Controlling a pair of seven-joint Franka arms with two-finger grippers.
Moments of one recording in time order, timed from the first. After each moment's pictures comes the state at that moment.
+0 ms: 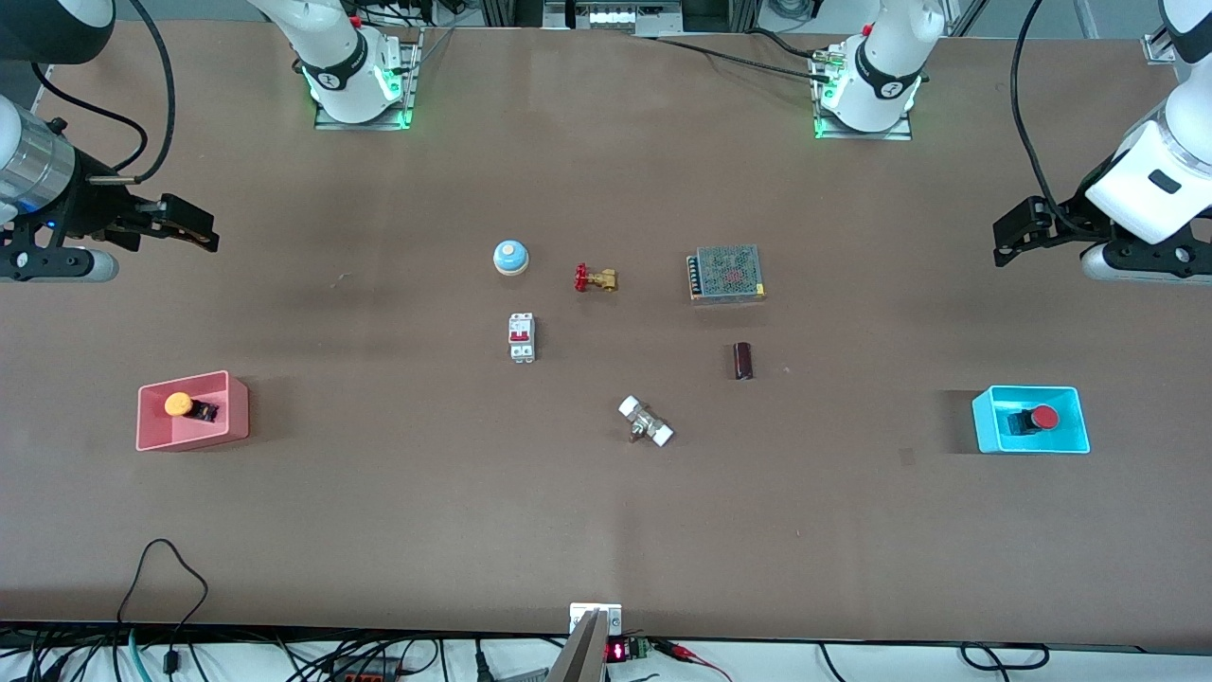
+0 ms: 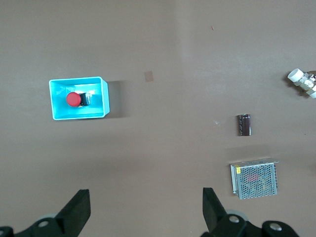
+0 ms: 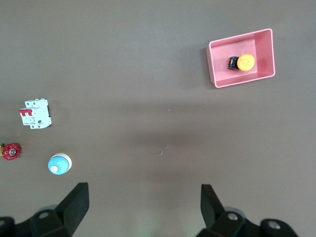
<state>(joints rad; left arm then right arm) -0.05 0.02 -0.02 -1.61 0.03 1.65 -0.03 0.08 0.07 -0.02 -1.59 0.02 1.56 0.06</state>
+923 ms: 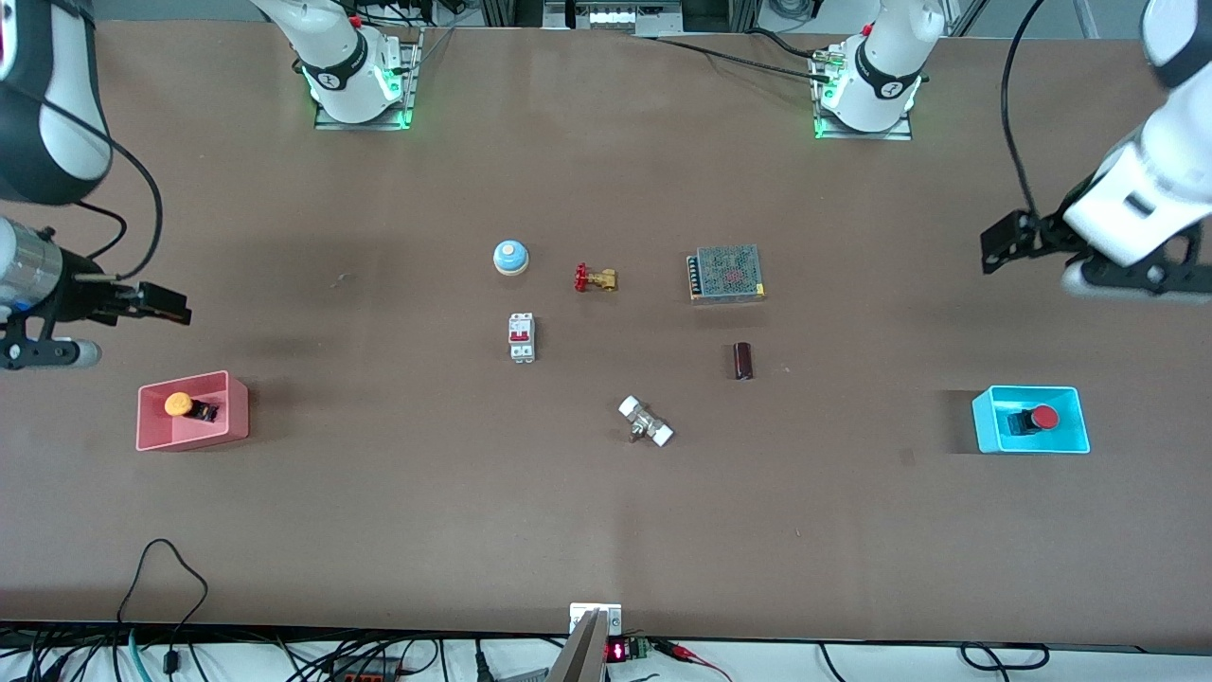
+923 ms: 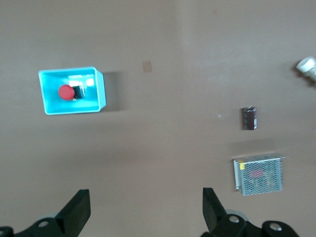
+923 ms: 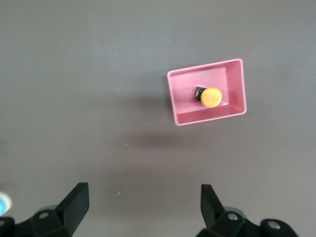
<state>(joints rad) -0.05 0.11 -0.02 -1.62 0.03 1.65 -0.03 -0.05 0.26 -0.02 -1.60 -0.06 1.80 -0.08</state>
